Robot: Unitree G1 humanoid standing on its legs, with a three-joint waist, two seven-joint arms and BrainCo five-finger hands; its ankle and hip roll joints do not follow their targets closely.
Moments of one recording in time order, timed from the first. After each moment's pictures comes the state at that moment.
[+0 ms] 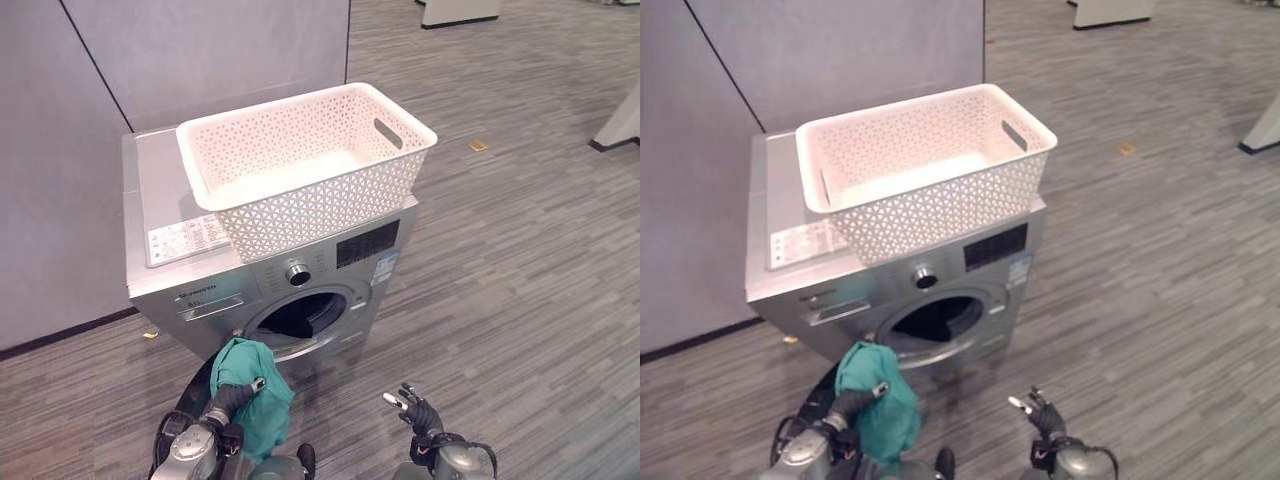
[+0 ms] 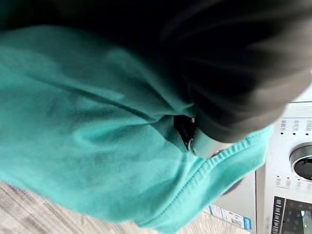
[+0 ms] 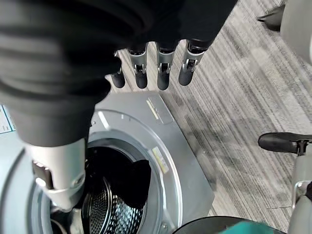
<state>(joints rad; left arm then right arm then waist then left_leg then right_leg) 0.14 0.41 -0.38 0.45 -0.50 -0.13 -0.05 0.07 -0.21 0.30 0.75 0.50 -0.09 0.00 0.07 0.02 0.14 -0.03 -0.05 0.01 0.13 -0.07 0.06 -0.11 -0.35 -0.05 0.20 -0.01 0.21</state>
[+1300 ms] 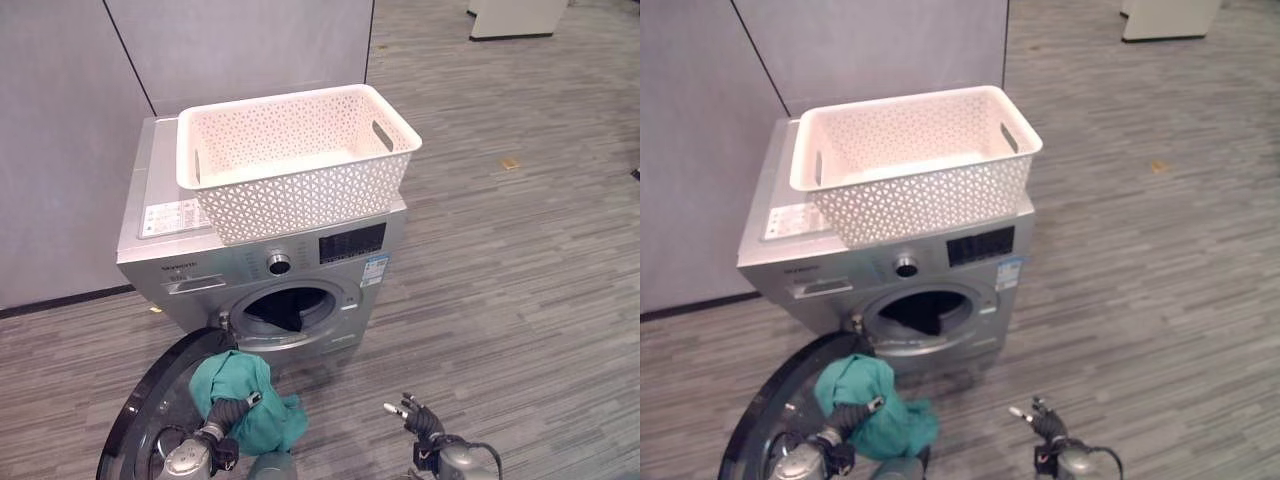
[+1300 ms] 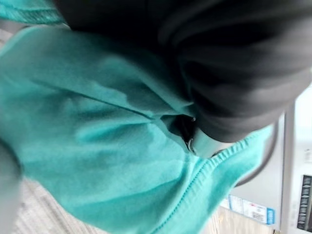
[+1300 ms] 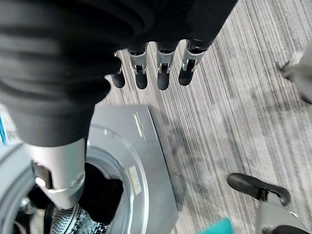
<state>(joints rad) 0.19 0.43 -0.37 0.46 -0.49 -0.12 -0.06 0.03 -0.22 0.31 0.85 0.44 -0.07 0.01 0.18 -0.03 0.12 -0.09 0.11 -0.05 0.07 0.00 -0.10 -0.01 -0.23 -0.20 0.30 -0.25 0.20</state>
